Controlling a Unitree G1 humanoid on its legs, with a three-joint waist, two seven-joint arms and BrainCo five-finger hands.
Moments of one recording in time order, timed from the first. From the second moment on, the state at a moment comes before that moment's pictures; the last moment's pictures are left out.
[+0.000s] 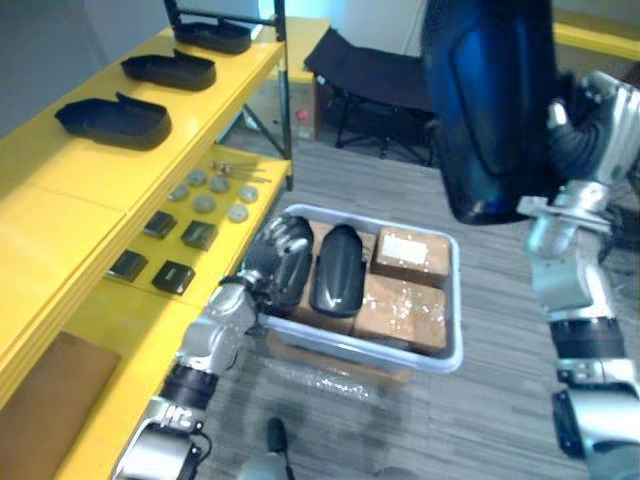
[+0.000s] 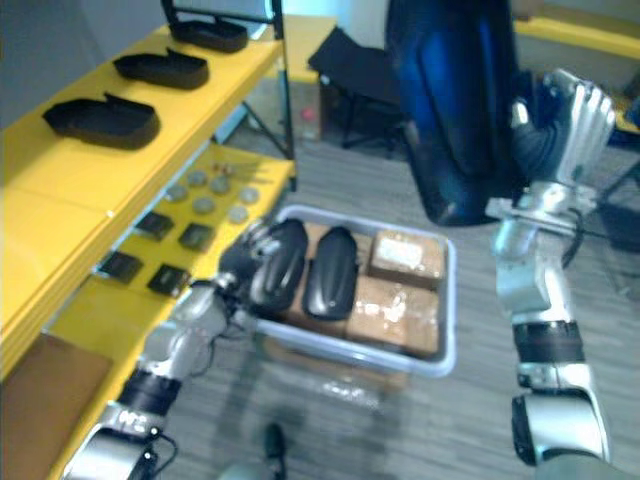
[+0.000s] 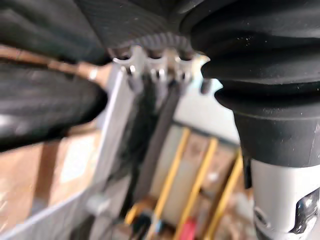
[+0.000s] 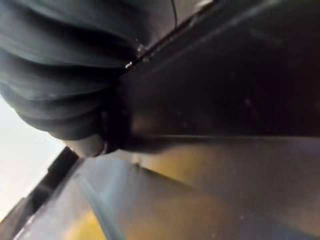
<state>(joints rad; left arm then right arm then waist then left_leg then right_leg) -0.44 0.30 -0.23 0.23 -0.72 0.24 -0.06 -0.62 -0.61 0.01 0.21 -0.58 -0.06 -0.68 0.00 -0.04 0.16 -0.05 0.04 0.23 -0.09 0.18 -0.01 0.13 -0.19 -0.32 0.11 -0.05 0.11</state>
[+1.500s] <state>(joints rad) -0.55 0.19 -0.46 0.29 -0.68 0.18 0.08 -0.60 -0.31 0.30 0.45 -0.56 -0.07 -0.66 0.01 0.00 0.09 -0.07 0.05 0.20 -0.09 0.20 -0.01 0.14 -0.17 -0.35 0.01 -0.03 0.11</state>
